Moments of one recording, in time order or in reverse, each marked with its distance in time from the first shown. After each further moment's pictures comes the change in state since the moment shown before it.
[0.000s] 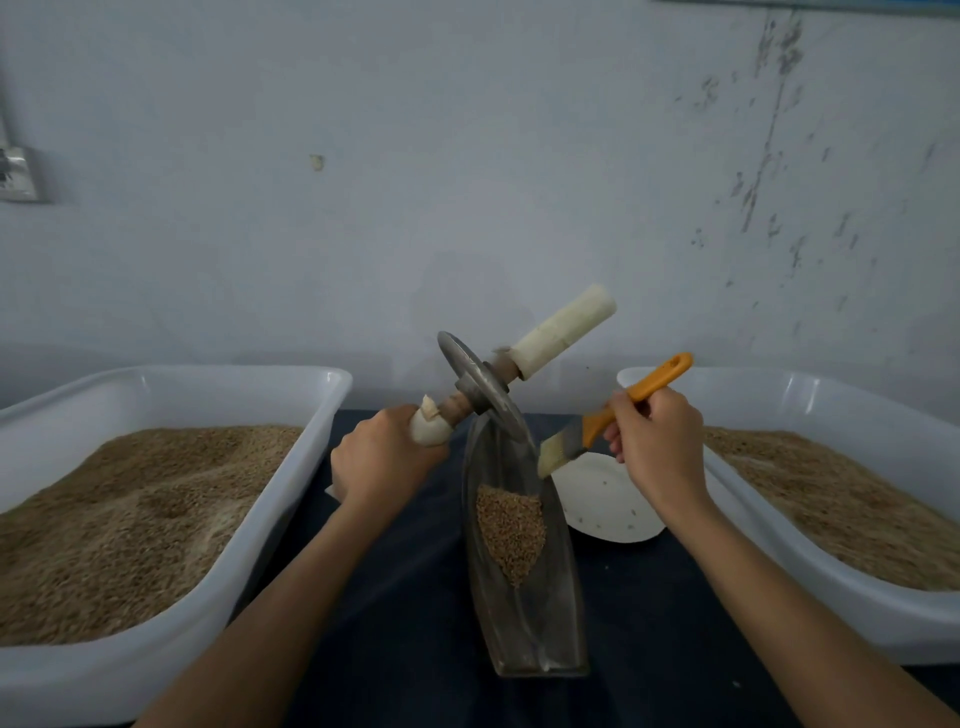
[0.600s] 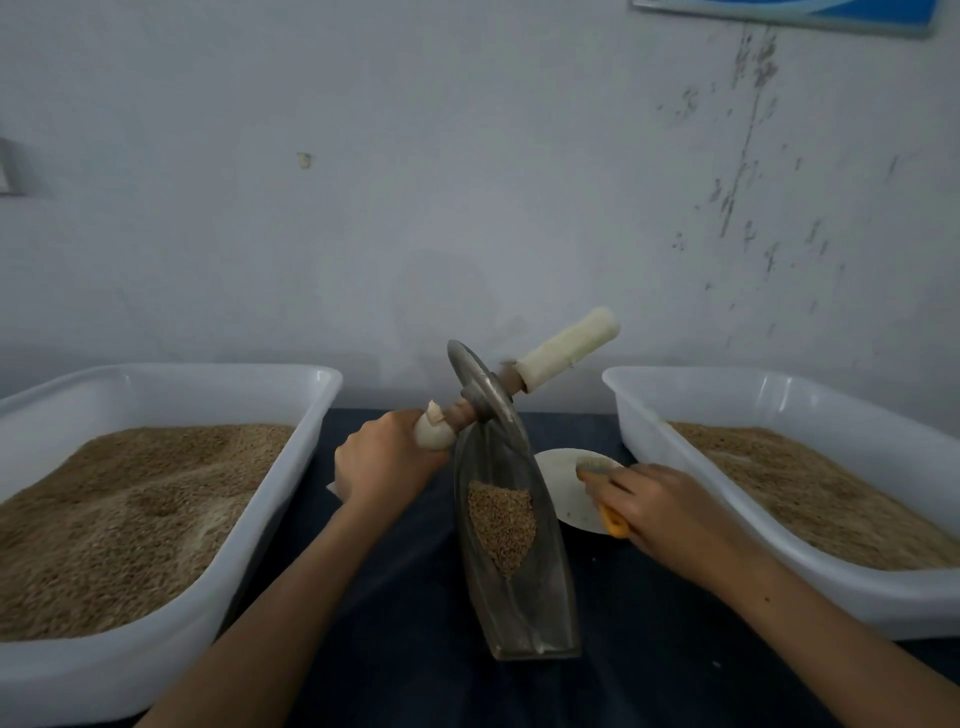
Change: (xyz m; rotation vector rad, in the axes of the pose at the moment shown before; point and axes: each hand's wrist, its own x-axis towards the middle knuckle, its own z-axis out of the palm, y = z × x) left_hand -0.003 0.004 0.003 0.020 -0.088 0.041; right_hand -0.035 0.031 -0.049 -0.902 -0.551 -0.861
